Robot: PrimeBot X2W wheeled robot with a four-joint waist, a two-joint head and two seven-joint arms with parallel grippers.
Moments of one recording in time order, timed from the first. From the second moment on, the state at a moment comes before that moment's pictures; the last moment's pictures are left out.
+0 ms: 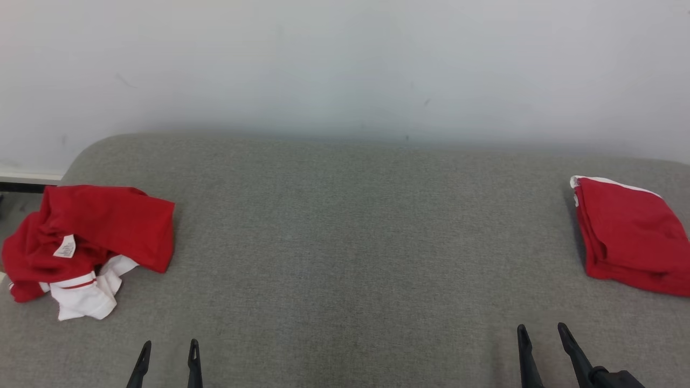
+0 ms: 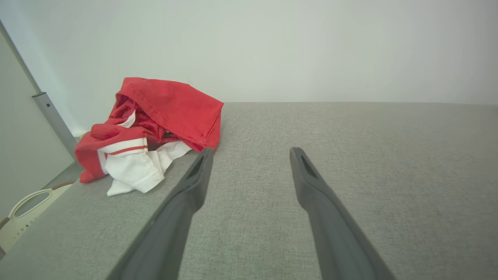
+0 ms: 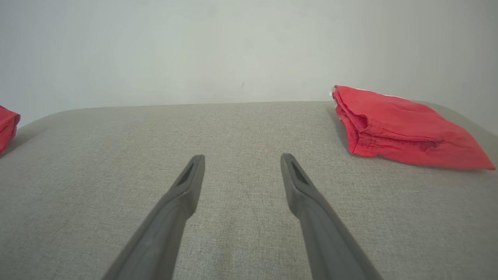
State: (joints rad) left arm 0.10 0.05 0.03 0.15 -0.03 -0.06 -0.26; right arm 0.09 -0.05 -0.03 0.23 0.11 0.13 -0.26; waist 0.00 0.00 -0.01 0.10
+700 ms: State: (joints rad) left arm 0.12 0.06 0.09 0.17 -0.03 -0.07 -0.26; right arm 0.11 -0.05 0.01 0.25 0.14 0.13 -0.26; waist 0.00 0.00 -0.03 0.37
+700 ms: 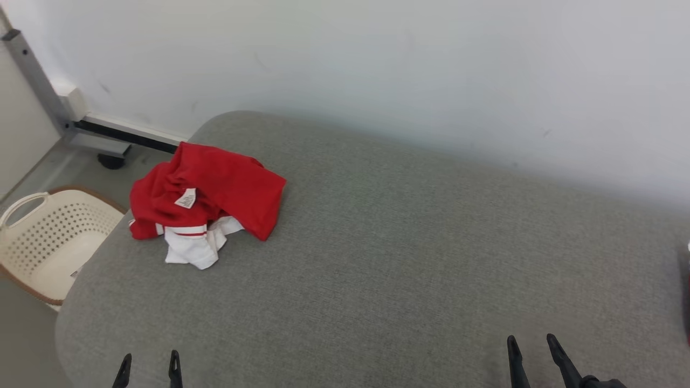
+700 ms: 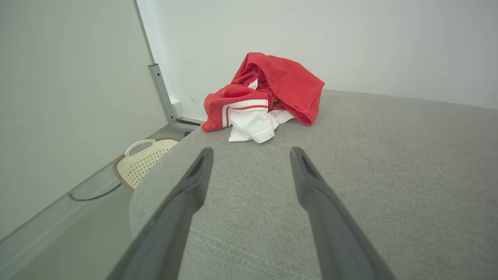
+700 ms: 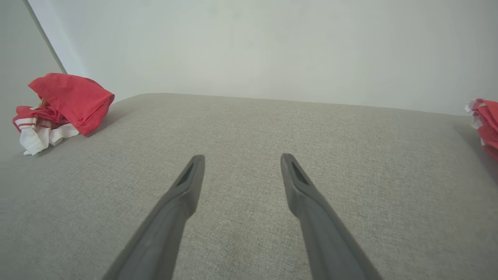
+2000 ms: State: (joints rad) left arm -0.08 0.05 0.18 0.24 -0.09 -0.06 -0.26; right arm 0.05 -0.05 0.08 0.24 0.12 0.13 -0.26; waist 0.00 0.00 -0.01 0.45
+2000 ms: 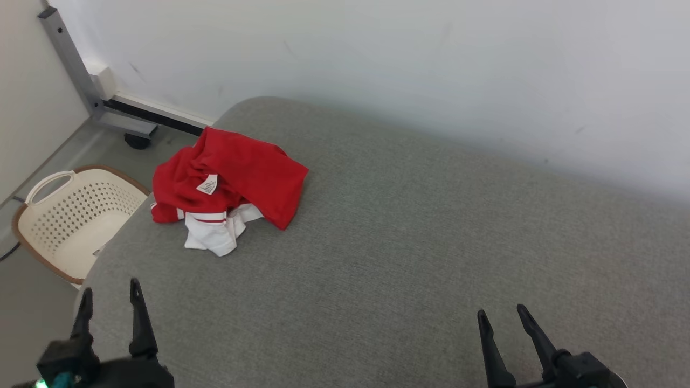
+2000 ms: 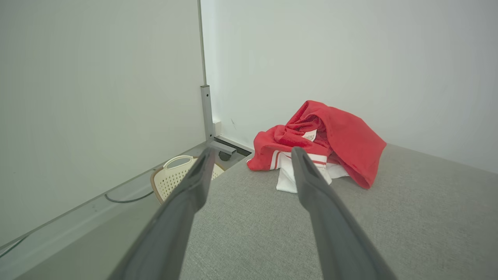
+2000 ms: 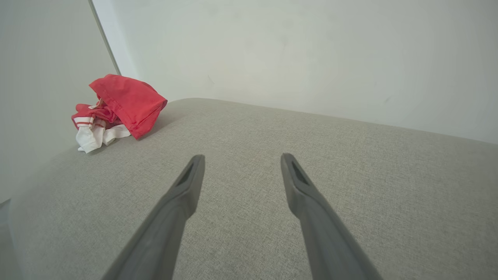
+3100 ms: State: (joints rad) left arm -0.78 0.37 0.29 1.04 -0.24 -0.08 -0.09; right arm -0.19 -0.05 0.13 0.20 0.13 0.13 -0.26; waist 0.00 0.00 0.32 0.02
